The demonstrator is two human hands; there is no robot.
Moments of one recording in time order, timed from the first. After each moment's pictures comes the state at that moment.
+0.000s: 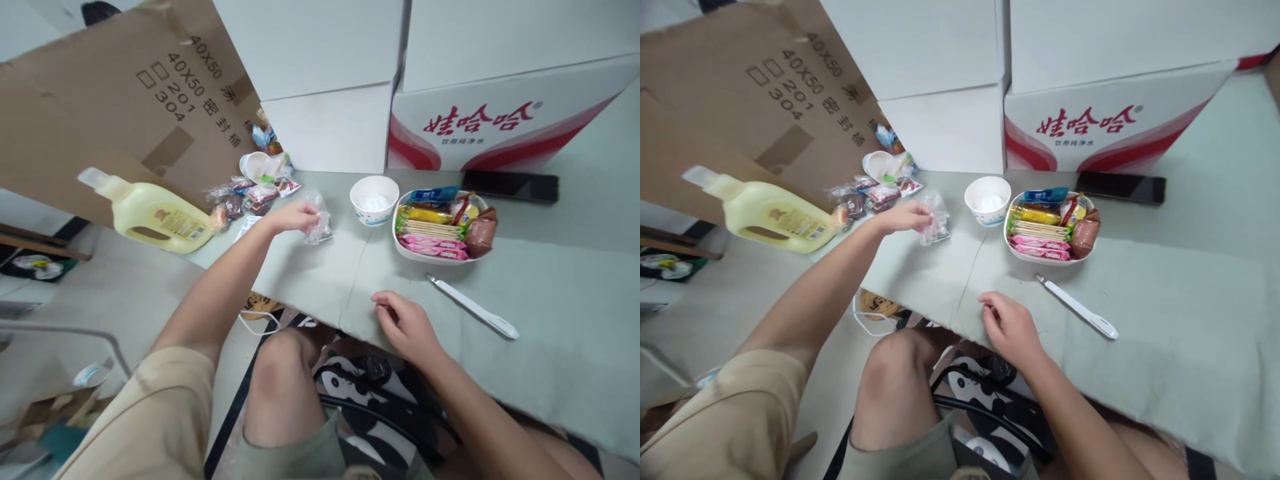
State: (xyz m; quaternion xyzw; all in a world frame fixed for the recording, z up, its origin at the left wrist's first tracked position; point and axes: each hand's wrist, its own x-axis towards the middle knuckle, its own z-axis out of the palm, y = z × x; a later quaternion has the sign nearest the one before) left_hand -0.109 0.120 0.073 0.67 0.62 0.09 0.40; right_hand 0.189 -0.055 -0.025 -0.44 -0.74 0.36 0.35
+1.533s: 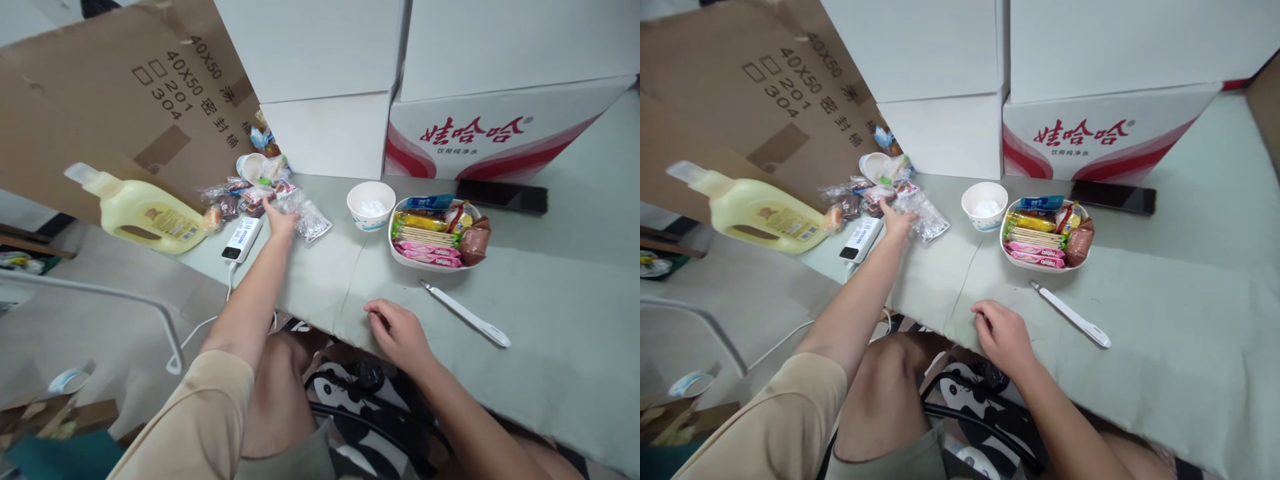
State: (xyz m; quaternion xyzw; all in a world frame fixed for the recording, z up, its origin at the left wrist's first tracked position) left_hand -0.132 0.138 -0.017 0.46 0.77 0.40 0.19; right_hand 0.185 -0.055 -0.028 -0.44 -0.76 0.34 0.33
